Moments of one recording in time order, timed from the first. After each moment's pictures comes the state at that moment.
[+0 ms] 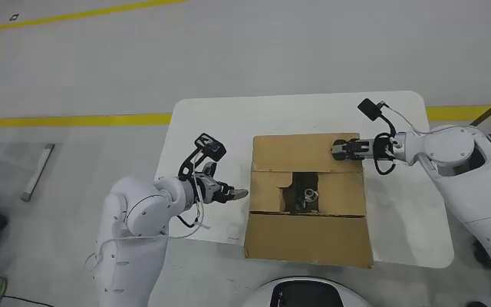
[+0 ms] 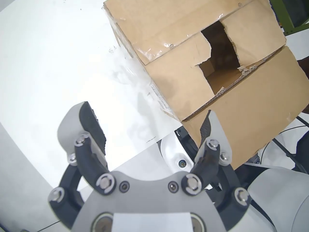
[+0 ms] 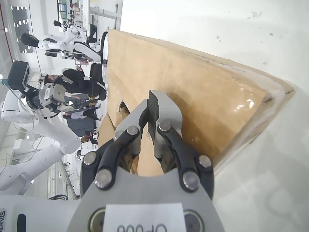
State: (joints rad) left arm 0.95 -1.19 -1.36 -1.93 0.74 -0.28 -1.42; right arm -0.79 -0.97 1.23 -1.34 0.04 -0.03 1.11
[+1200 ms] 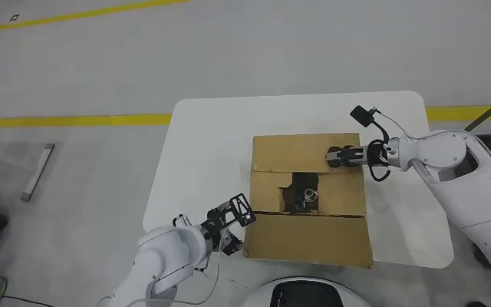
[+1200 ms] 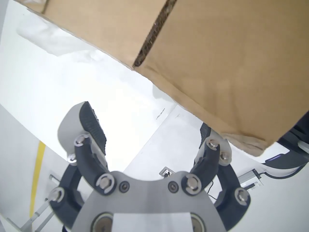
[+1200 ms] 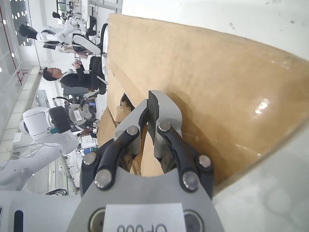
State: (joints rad) left arm 1.24 -1.02 -1.22 -2.15 1.09 -0.61 -1.19; right arm -0.81 -0.97 1.19 -1.37 0.05 -0.03 1.11
